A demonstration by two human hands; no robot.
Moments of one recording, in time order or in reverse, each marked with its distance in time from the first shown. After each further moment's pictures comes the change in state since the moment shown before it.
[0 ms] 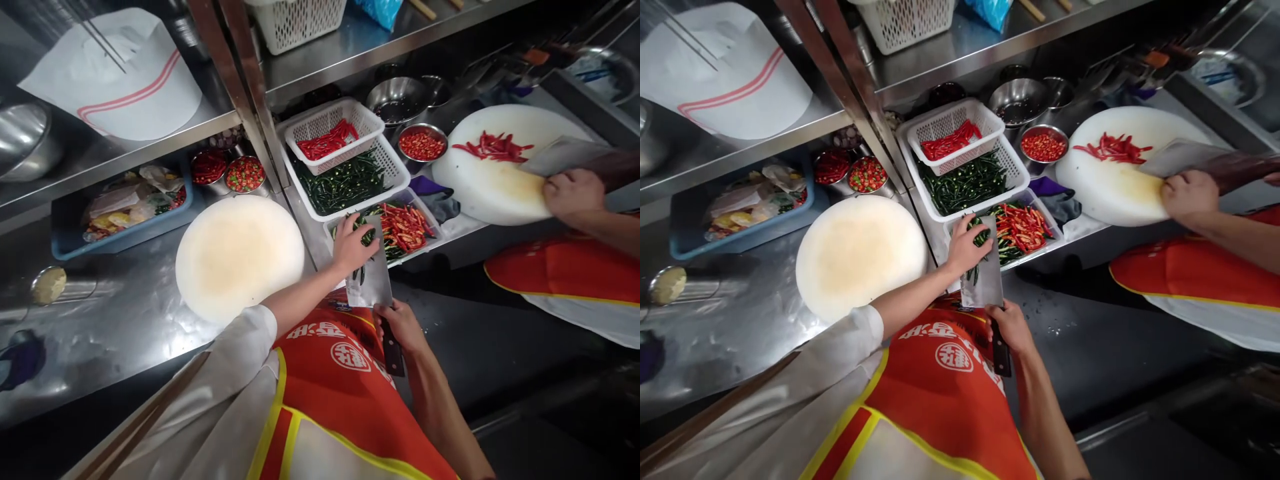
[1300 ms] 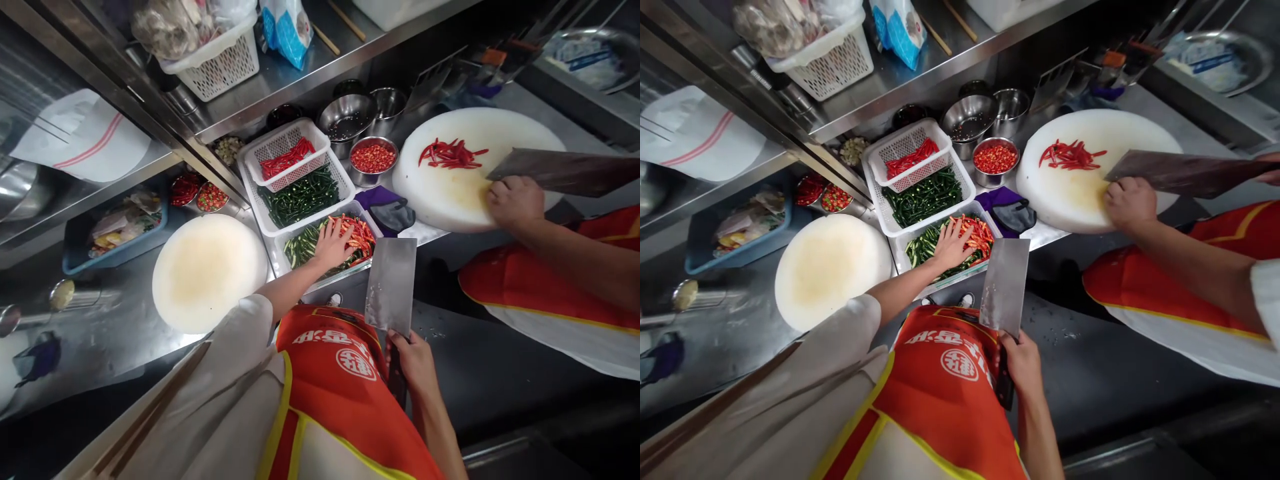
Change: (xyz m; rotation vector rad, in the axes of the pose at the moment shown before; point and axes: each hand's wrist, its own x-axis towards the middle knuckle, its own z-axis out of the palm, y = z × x) left_hand 0.052 0.038 0.107 0.598 -0.450 0.086; right_hand -0.027 0.031 -0.168 0.065 0.278 0.079
